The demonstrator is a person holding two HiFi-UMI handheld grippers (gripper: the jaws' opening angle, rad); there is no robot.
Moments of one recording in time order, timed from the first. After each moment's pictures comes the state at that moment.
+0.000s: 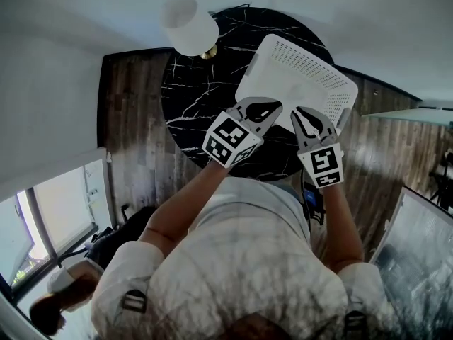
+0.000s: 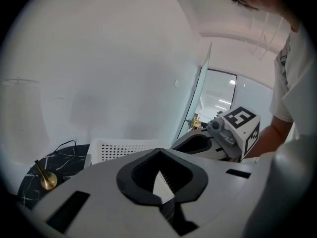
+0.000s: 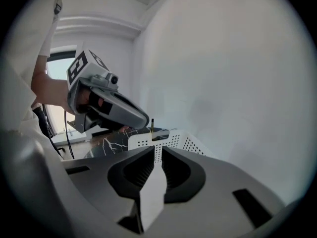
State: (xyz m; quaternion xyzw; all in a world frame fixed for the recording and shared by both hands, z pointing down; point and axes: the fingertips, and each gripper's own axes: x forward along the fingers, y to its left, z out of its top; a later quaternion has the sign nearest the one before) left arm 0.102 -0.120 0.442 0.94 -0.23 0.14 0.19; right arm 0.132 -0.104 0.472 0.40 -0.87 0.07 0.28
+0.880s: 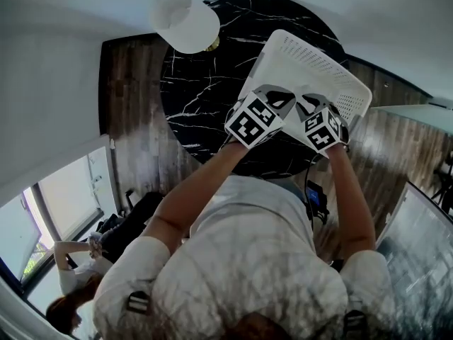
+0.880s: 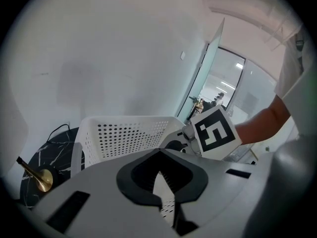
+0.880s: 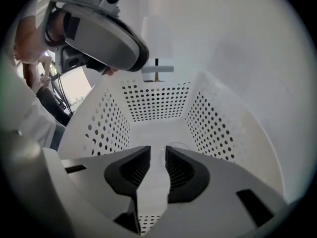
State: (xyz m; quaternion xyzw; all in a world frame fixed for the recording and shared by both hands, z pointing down) left arm 0.133 -0.170 0.526 0.91 -0.19 0.28 0.23; right arm 0.160 -0.156 0.635 0.29 -0.81 0.14 0.50
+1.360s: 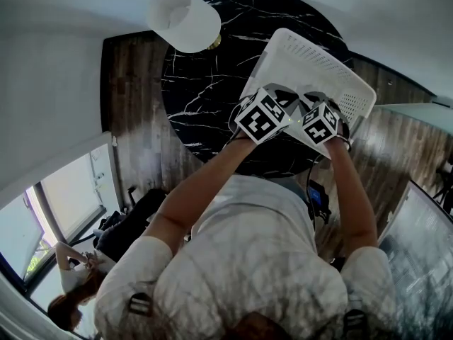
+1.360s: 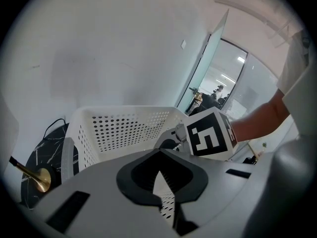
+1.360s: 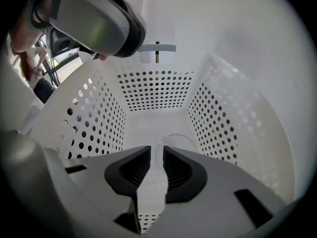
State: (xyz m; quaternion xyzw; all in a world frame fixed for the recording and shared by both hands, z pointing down) left arm 0.141 -0.175 0.547 0.91 -0.16 0.32 0.23; right arm 0.165 -0.161 0.671 0.27 -0.78 0.15 0.54
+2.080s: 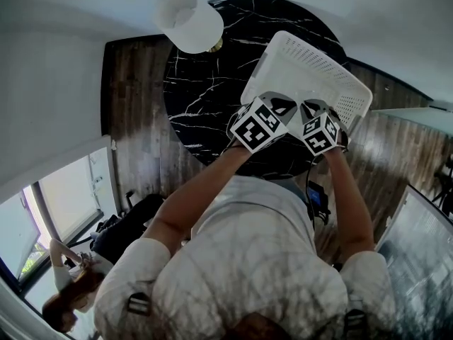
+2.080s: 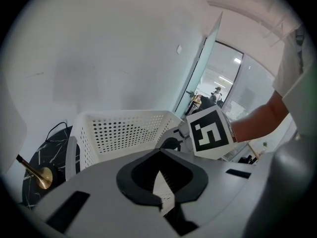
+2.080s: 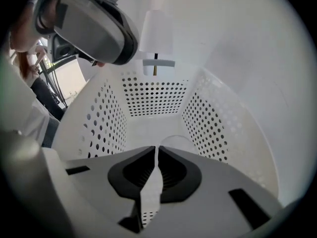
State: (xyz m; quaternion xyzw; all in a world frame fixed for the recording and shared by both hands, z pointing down) left arm 0.135 -0.151 0.527 0.91 -0.17 0.30 0.21; right arm 0.167 -0.147 0.645 0.31 -0.79 0.12 0.51
